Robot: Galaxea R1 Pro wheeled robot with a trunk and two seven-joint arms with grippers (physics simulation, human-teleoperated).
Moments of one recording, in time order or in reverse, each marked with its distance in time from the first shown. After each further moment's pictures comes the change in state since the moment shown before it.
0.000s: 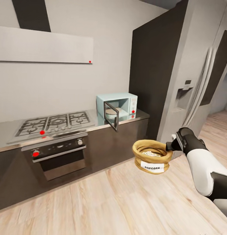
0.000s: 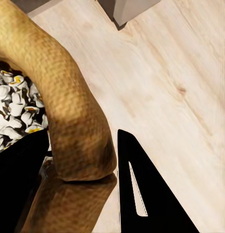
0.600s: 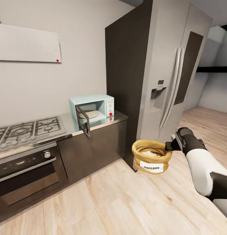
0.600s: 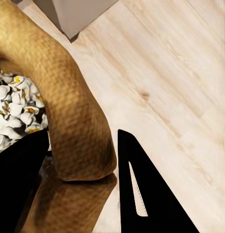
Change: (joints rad) left arm 0.000 0.002 0.000 0.000 0.000 0.003 0.000; right arm 0.000 0.005 0.001 -0.002 0.001 0.000 0.003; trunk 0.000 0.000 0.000
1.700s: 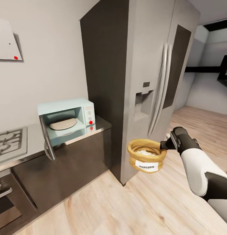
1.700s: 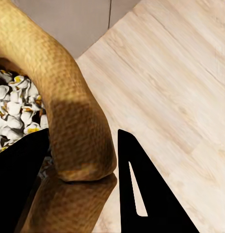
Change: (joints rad) left arm 0.000 0.002 -0.003 -0.001 0.004 -0.005 -0.006; right arm 0.000 0.049 0.002 -0.013 -0.003 -0.001 0.001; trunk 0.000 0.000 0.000
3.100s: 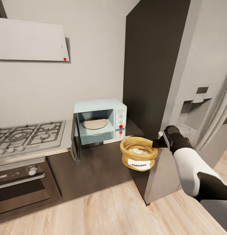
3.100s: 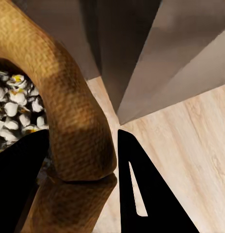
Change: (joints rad) left arm 0.000 -0.002 0.001 -0.001 0.000 0.000 0.001; right arm 0.000 0.077 0.001 -0.032 -0.005 0.000 0.001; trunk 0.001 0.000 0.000
